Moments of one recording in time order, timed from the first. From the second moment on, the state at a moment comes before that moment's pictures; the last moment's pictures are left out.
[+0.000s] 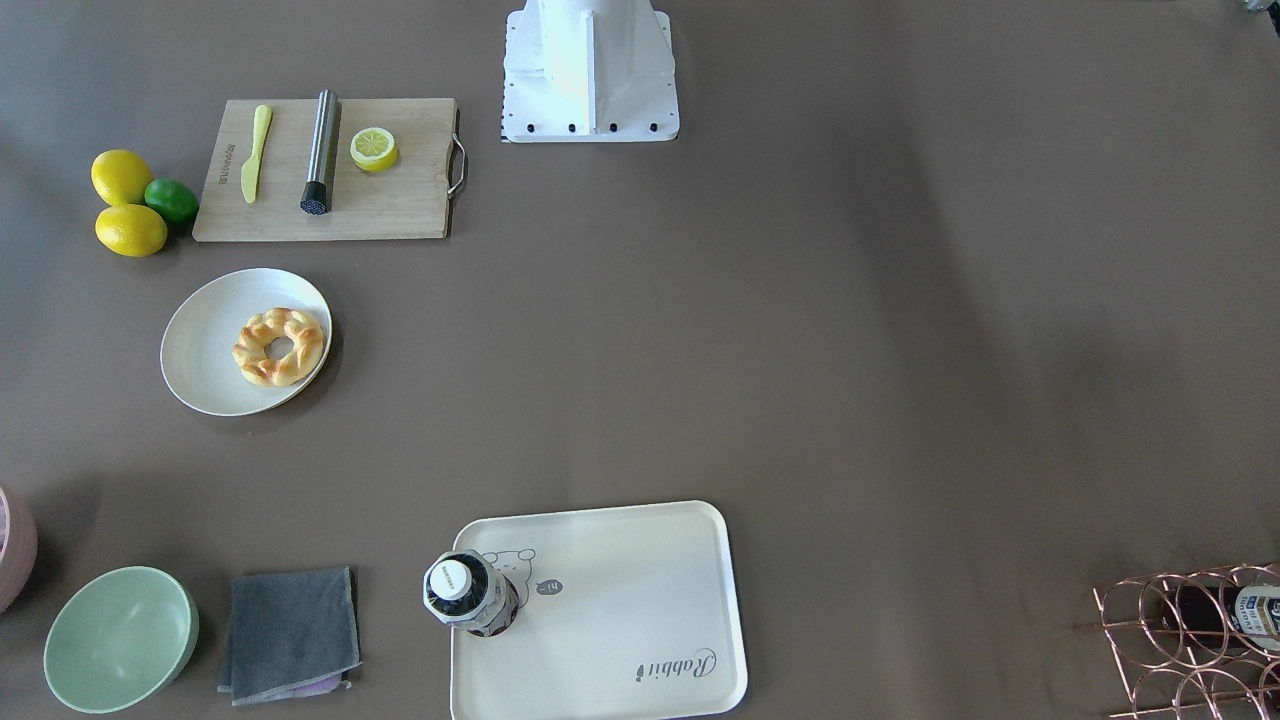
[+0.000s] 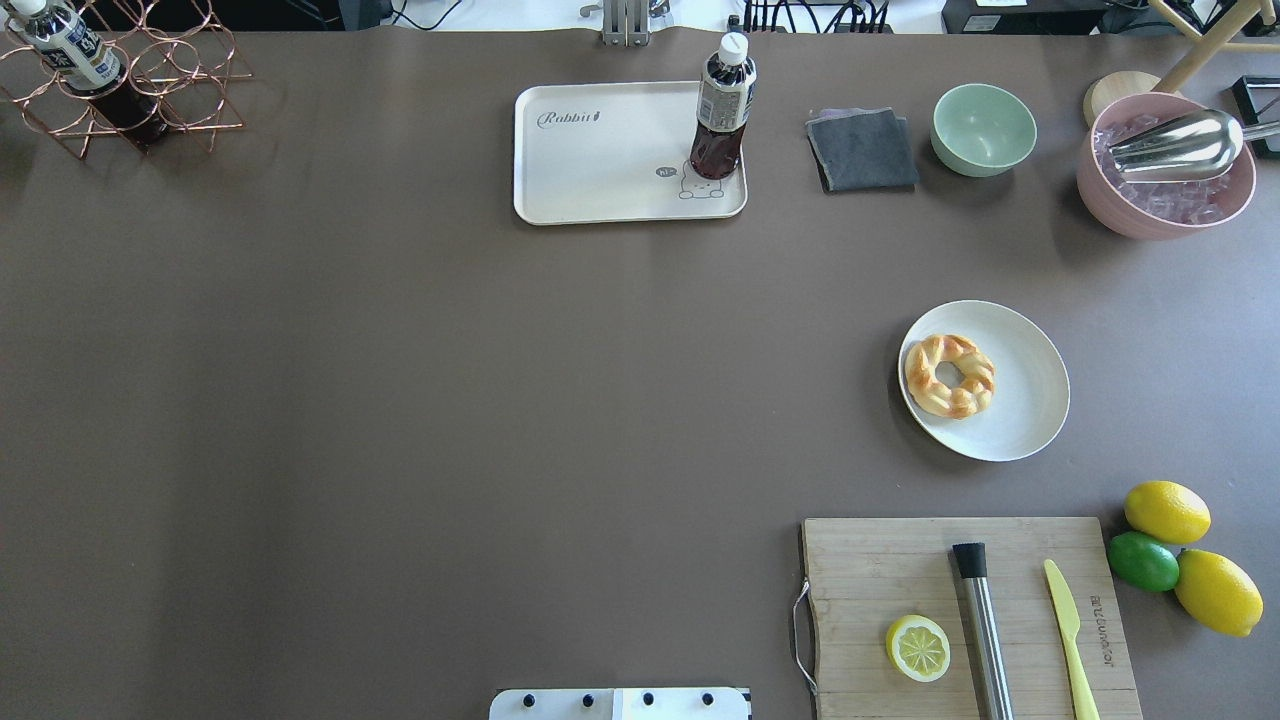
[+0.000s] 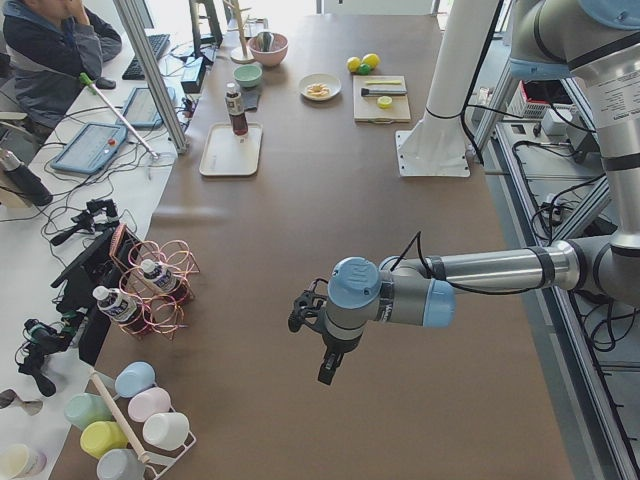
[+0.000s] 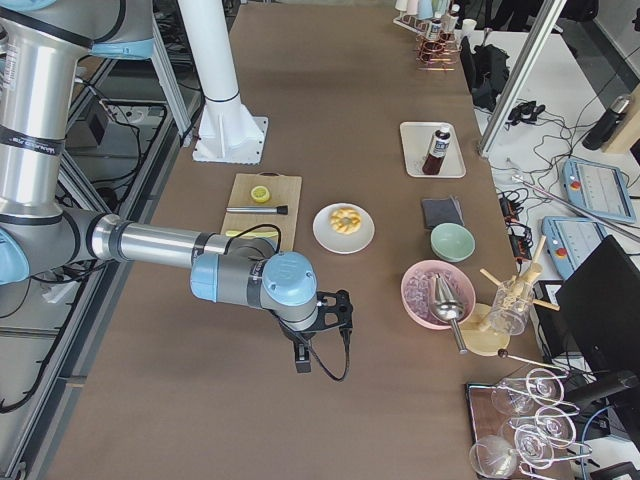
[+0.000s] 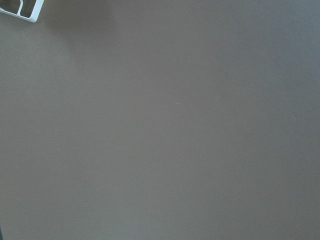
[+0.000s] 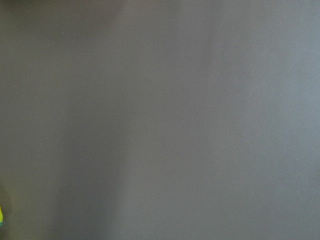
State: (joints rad) left arm -1.60 -1.22 -1.81 -1.78 -2.30 0.32; right arm 1.69 -1.85 1.78 -1.55 2.35 -0.24
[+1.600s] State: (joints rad) left arm -1.64 -1.24 -1.90 -1.50 -2.45 0.31; right arm 1.70 -1.85 1.78 -1.55 2.38 -0.24
